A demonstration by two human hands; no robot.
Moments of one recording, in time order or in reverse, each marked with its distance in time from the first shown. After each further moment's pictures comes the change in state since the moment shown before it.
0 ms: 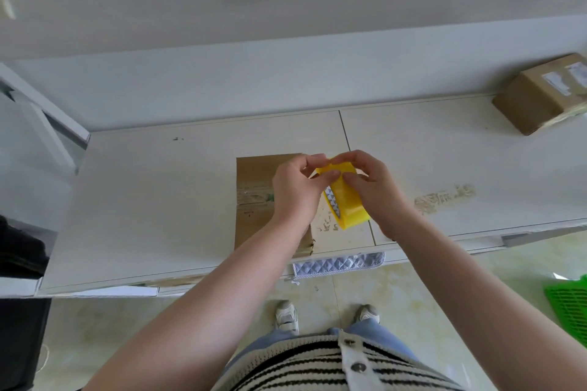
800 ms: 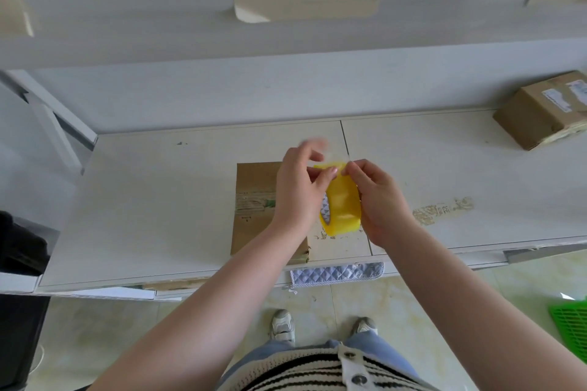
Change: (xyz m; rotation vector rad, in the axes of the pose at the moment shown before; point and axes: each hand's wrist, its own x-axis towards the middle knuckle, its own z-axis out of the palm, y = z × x) left_hand -0.010 0.027 0.000 0.235 0.001 0.311; right_hand 0.001 -0.001 -0.002 0.490 0.056 0.209
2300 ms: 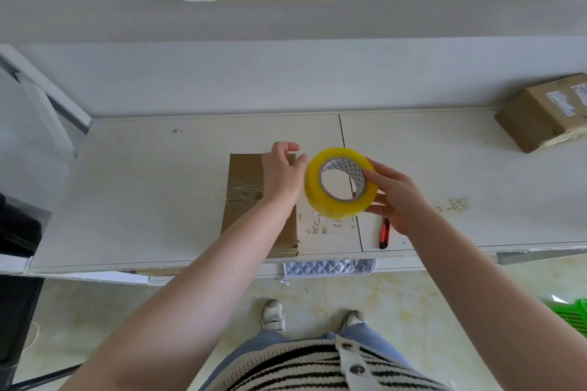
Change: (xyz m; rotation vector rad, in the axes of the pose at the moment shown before) left_hand 0.031 -0.033 0.015 -0.035 0.074 -0.403; right_hand 0.045 0.013 -0.073 -0.093 -0.018 0.201
